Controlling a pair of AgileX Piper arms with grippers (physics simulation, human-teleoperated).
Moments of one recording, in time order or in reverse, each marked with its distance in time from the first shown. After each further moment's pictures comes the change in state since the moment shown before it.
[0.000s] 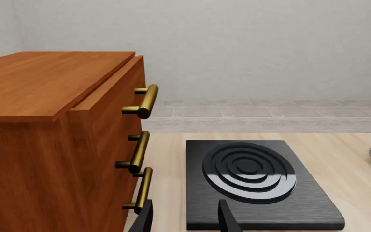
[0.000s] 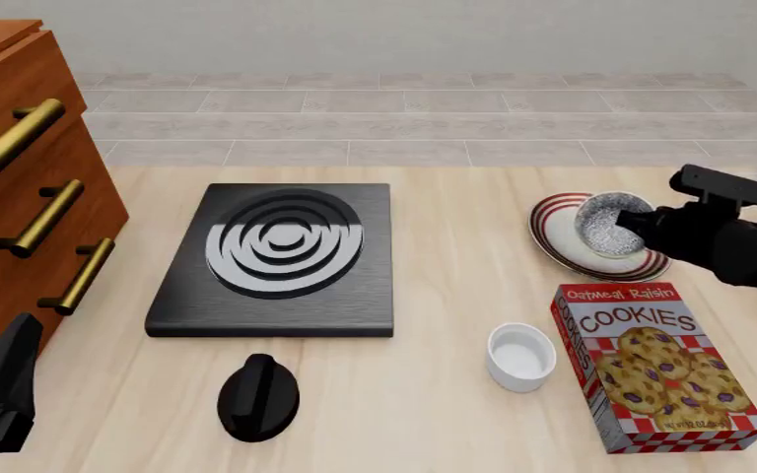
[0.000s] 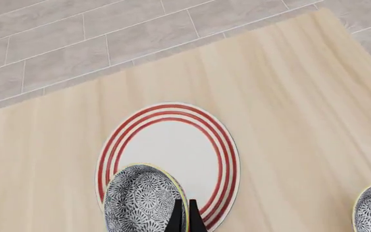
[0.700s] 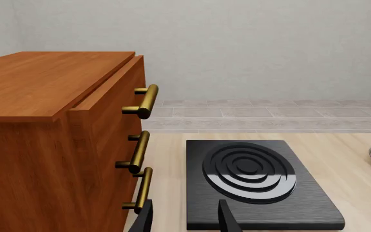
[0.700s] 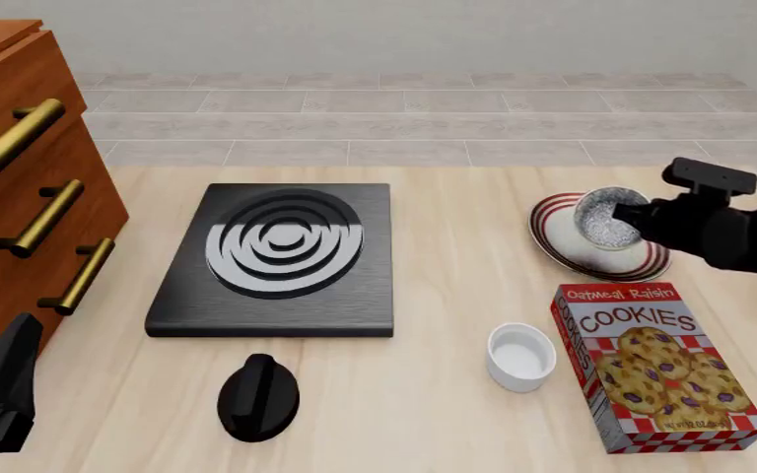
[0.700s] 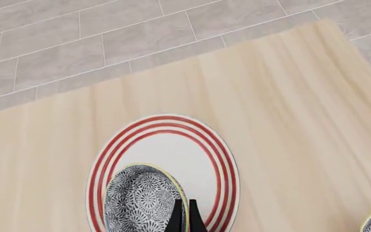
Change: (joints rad) left arm 0.000 0.000 0.000 0.000 0.000; right arm -0.009 0.086 -0.102 0.017 -0.036
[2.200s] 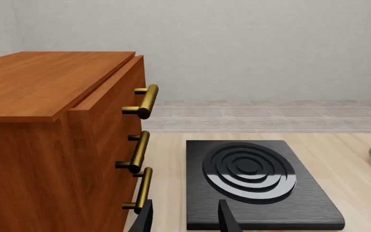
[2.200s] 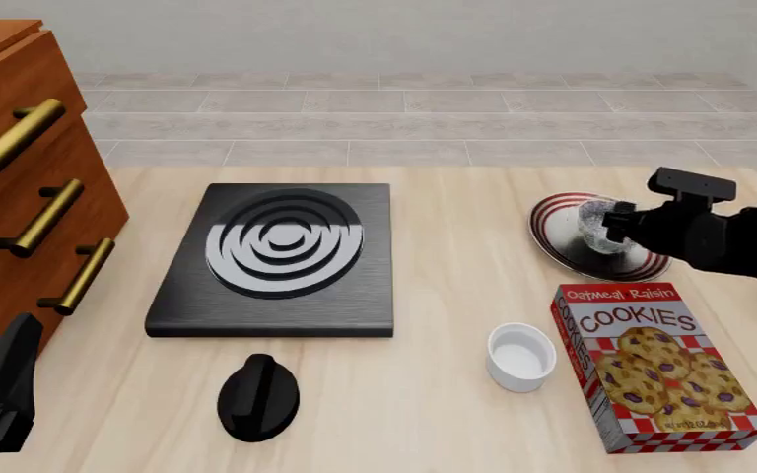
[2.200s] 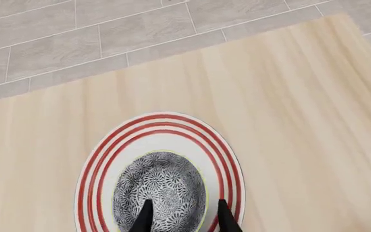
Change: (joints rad) left arm 0.000 0.000 0.000 0.000 0.000; right arm 0.006 0.099 -0.052 -0.021 -0.031
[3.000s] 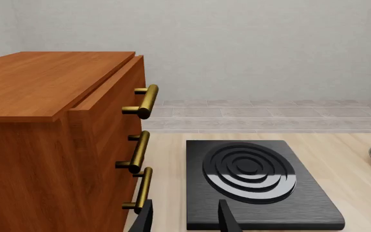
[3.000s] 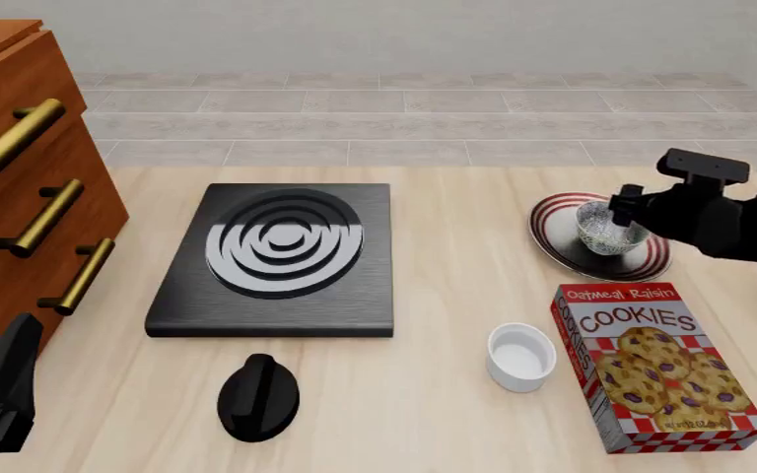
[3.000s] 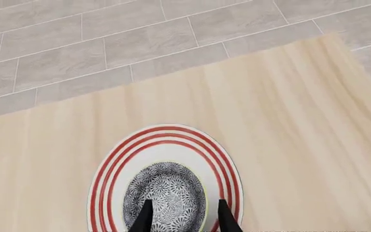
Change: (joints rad) left arm 0.000 0.000 0.000 0.000 0.000; right arm 0.002 -0.068 -0.010 0.035 0.001
